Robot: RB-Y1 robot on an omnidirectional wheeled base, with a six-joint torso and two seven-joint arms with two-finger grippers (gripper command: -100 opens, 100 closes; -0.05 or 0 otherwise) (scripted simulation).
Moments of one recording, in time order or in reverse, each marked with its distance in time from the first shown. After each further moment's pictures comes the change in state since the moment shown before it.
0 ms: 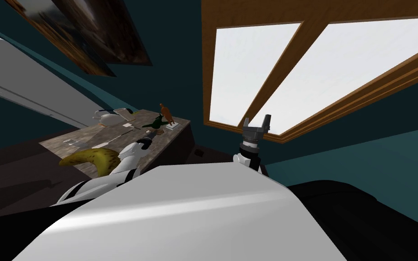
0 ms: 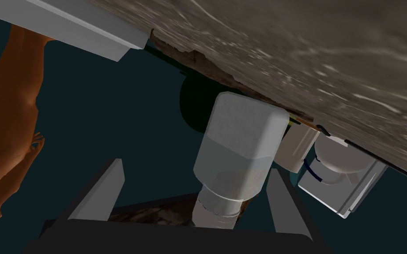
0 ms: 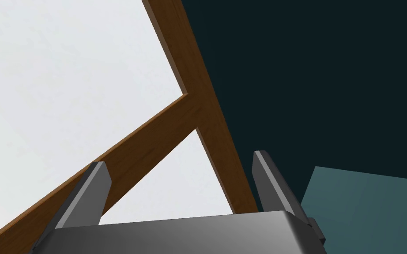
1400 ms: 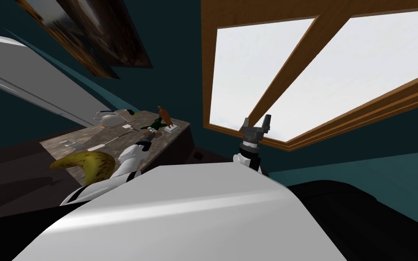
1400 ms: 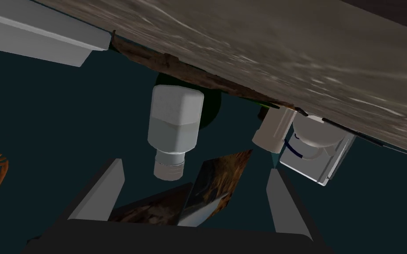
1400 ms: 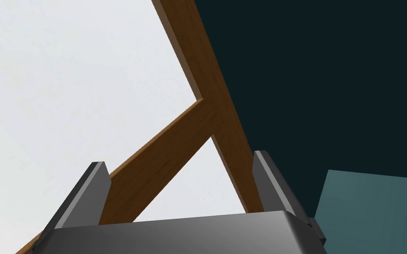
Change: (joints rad) left arm 0.042 -0.039 0.060 -0.041 -0.093 0.093 -0.039; right arm 0.000 0.000 0.000 0.000 0.000 0.000 0.000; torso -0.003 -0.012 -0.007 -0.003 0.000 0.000
